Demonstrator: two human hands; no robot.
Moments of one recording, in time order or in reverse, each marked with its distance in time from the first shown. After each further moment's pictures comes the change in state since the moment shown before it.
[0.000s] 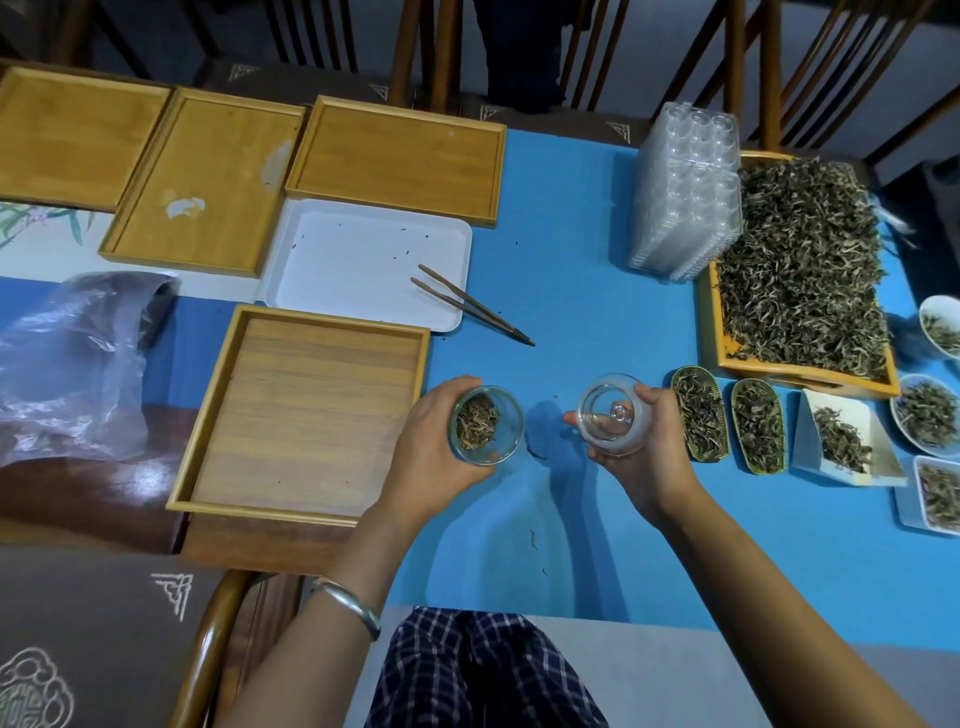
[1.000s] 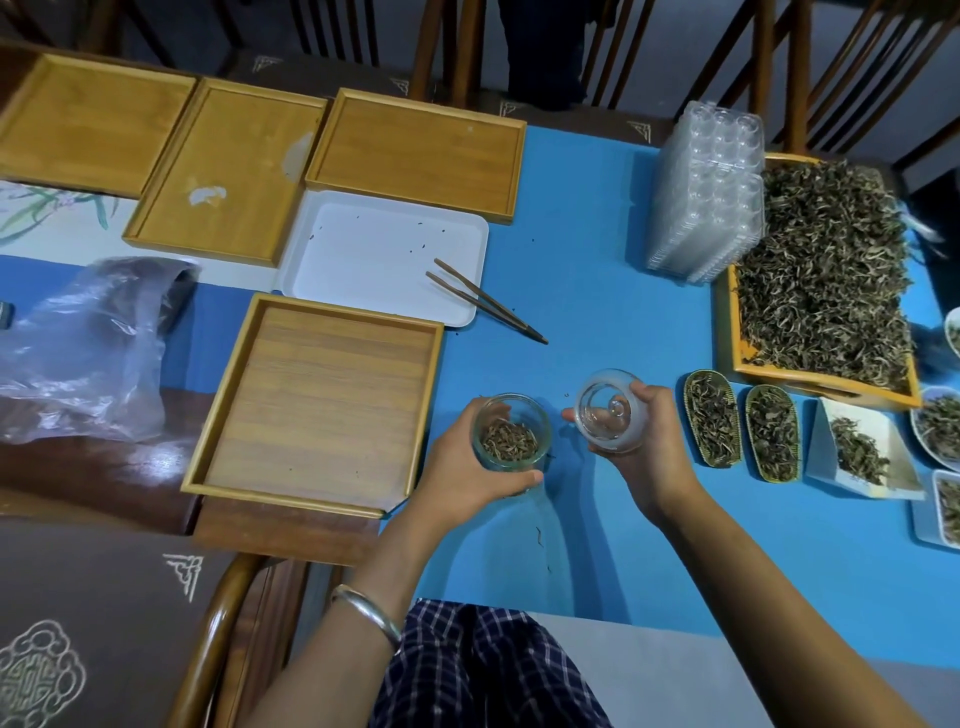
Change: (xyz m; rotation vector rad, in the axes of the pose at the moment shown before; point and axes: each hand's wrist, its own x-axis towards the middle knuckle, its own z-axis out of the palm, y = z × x) left_hand -0.014 0.006 0.020 -0.285 -0.118 -0.262; right_hand 0.001 0.001 0.011 -0.104 -0.050 -0.028
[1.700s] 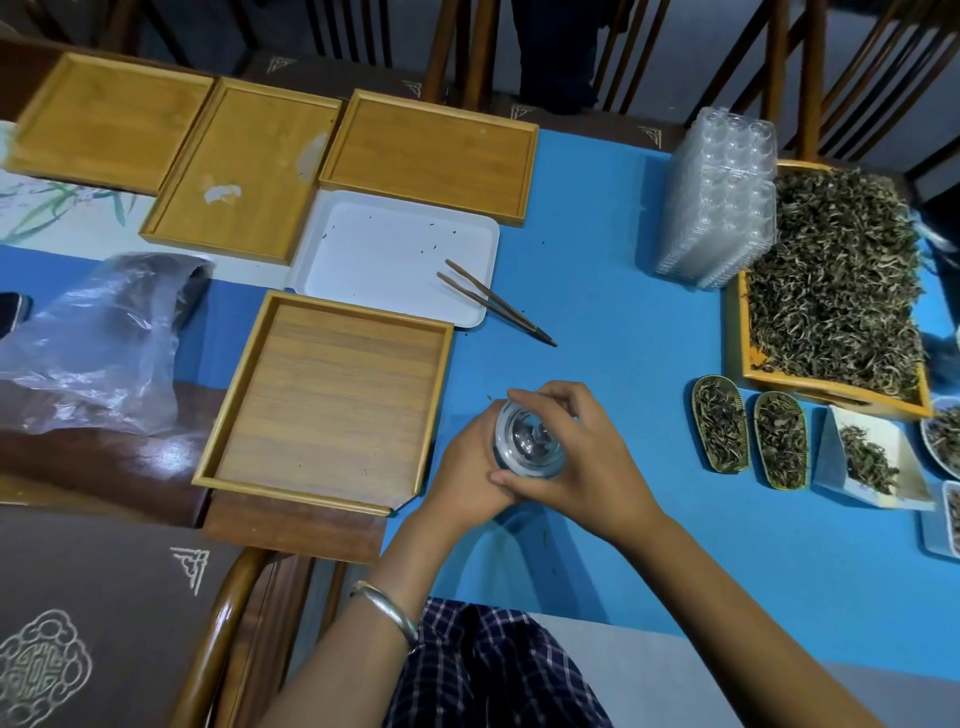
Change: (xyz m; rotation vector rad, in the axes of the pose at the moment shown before) left_hand 0.002 0.006 0.006 0.195 -0.018 0.093; right_hand -0.017 0.019 0.036 -1.146 -0.181 -0.793
